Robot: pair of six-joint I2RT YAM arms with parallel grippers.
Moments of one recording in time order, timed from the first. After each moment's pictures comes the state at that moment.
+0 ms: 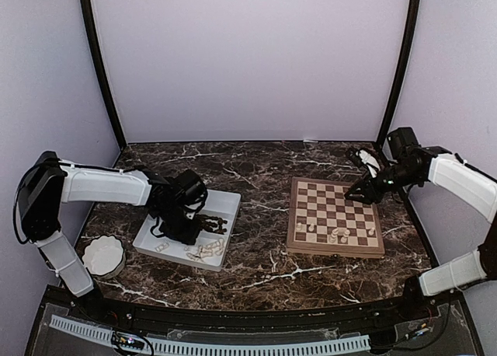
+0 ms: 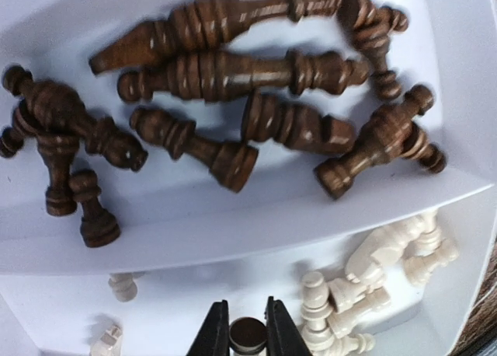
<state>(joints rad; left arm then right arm) -0.76 1.68 1.02 -0.72 -0.02 -0.44 0.17 1.26 0.96 -0.74 -0.59 -0.49</state>
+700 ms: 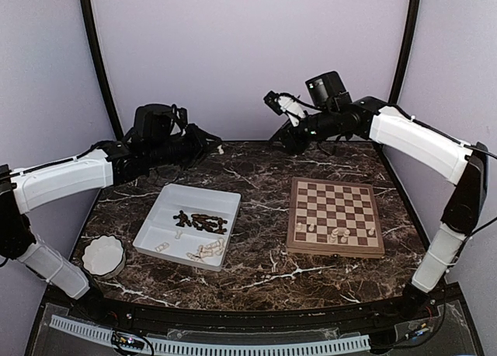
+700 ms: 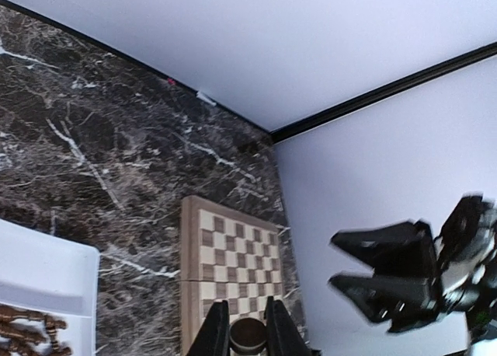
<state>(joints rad) -0.69 1.44 1.16 -0.07 0.05 -1.00 0.66 1.70 1.67 -0.60 -0.29 -0.23</state>
